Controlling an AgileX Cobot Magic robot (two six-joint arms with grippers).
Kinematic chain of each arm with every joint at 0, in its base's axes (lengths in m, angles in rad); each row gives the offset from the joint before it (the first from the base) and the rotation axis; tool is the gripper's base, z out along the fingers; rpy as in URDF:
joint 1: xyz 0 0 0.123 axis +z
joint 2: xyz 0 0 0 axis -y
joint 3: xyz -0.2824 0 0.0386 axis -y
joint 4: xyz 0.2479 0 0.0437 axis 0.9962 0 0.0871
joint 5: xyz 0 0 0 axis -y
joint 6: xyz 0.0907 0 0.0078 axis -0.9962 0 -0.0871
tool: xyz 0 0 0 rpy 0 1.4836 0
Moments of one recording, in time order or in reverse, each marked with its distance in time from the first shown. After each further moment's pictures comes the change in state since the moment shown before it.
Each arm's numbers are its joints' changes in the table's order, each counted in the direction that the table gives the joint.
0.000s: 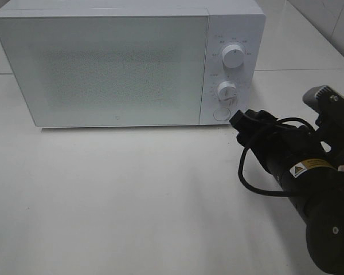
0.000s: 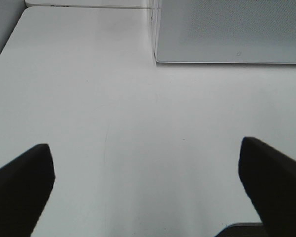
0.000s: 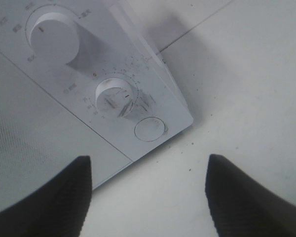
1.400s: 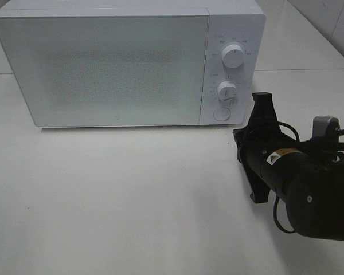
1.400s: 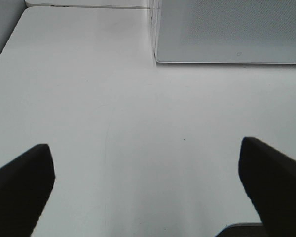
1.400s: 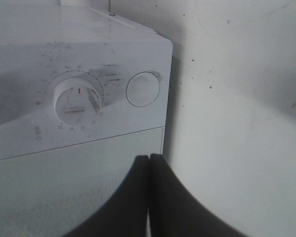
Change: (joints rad) left arm 0.000 0.000 0.000 0.000 0.000 0.000; right arm -0.130 -0.088 0.103 -0.194 -0.195 -0.894
